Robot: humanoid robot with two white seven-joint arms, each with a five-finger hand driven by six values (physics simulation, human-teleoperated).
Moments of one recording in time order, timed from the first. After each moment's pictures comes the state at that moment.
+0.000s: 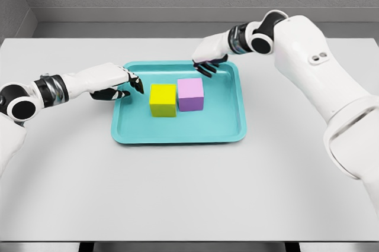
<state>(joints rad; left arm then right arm) -0.57 0.47 -0.35 -1.22 -0.53 -0.61 -0.61 -1.20 -0.12 0.98 -0.61 0.75 -0.61 0.61</state>
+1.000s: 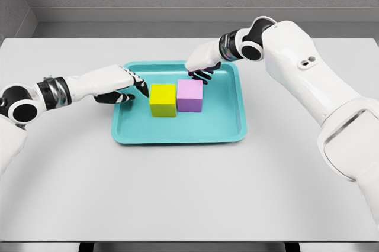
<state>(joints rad) -0.55 0.49 -0.39 -1.28 -0.48 -0.61 -0.61 -1.19 -0.10 1.04 -0.63 0.76 -0.61 0.61</state>
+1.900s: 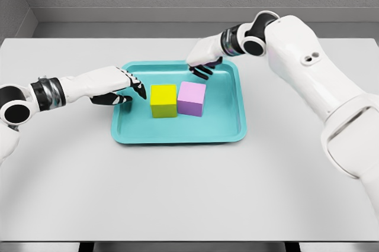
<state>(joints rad) -0.55 0.54 -0.42 -1.32 -0.43 -0.61 -0.61 -1.21 -0.12 1.03 -0.64 0.76 -0.61 0.61</state>
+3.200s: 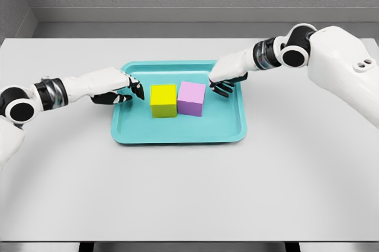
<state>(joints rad) -0.57 0.50 -0.42 -1.21 -0.44 -0.61 -0.61 -1.20 -0.38 1.28 -0.89 0.37 -0.61 0.61</state>
